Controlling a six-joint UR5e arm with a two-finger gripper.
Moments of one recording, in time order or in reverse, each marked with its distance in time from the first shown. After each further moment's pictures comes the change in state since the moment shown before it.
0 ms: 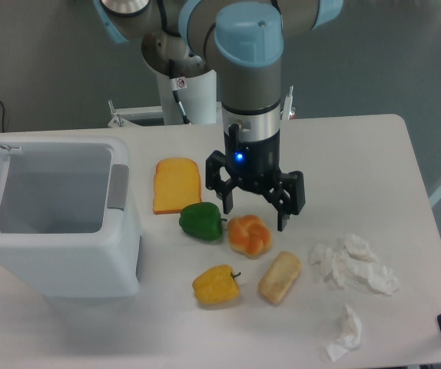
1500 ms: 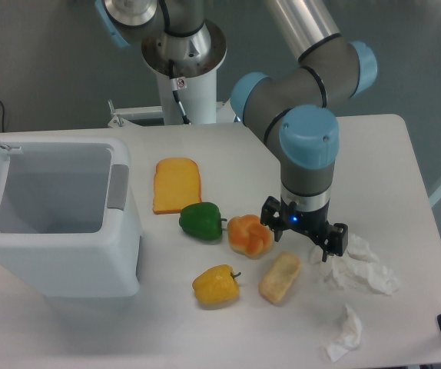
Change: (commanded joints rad) arm 0.052 -0.244 0.029 -0.012 0.140 0.071
